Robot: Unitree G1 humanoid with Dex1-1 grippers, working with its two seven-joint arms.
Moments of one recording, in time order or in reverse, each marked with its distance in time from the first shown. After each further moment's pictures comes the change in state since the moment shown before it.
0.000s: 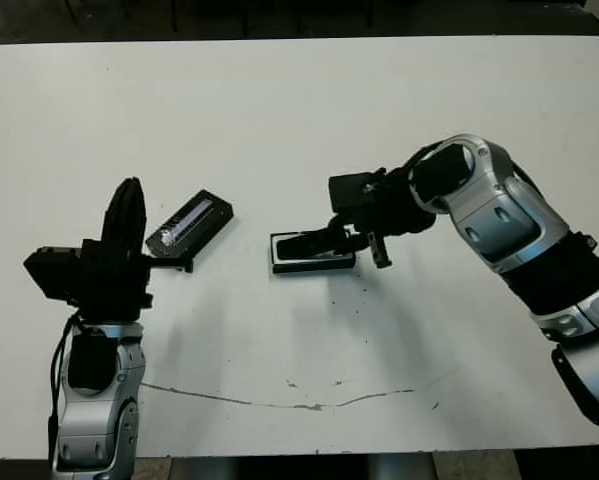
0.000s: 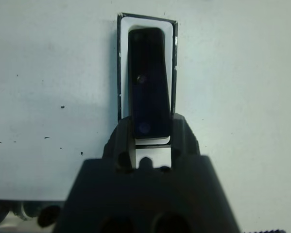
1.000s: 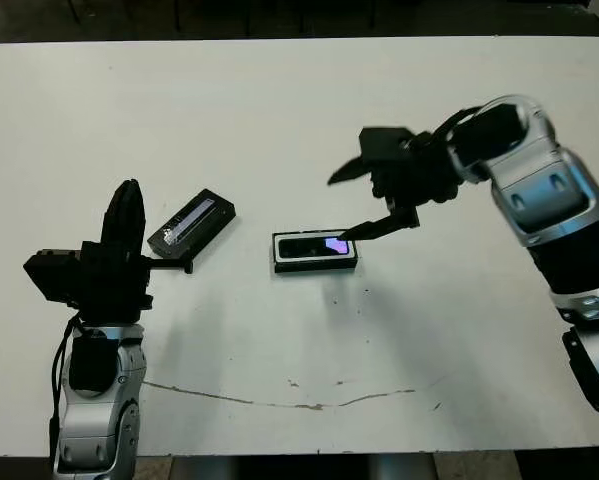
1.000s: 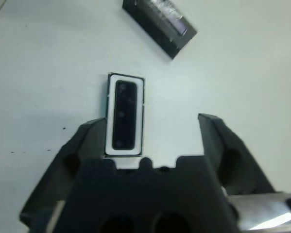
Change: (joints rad) left arm 0.000 -0.004 -0.003 0.003 0.002 -0.008 0.010; right arm -0.029 -0.045 -0.232 0.020 0.167 -0.152 0.040
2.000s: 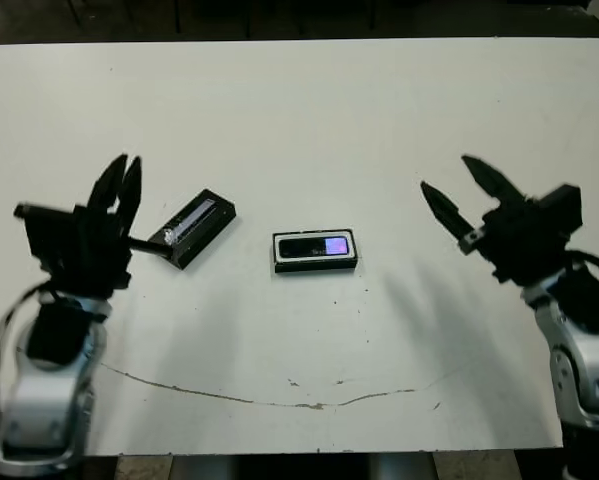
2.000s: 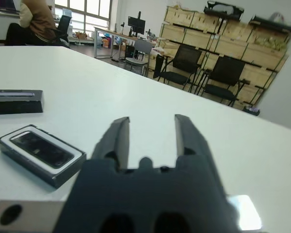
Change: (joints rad) left arm -0.144 0.276 0.036 -0.182 0.094 0.399 -0.140; right arm 0.868 0.201 -0.537 -0.444 0.267 -0.165 -0.856
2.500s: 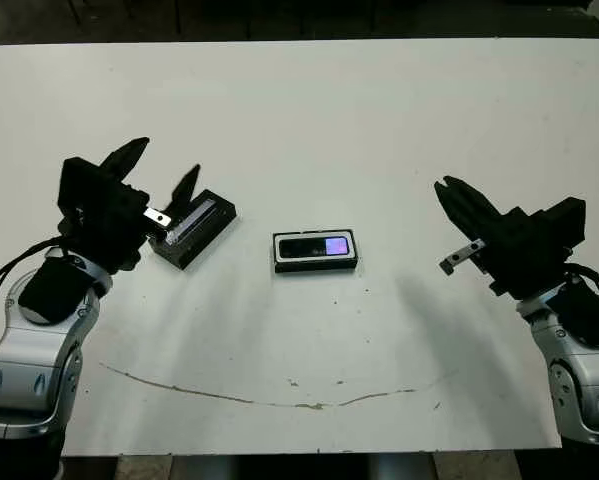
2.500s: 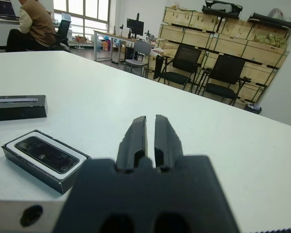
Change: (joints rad) left arm -0.086 0.064 -0.044 0.065 -0.076 0.167 -0.145; right arm 0.002 -0.004 0.029 -0.046 0.014 0.040 -0.053
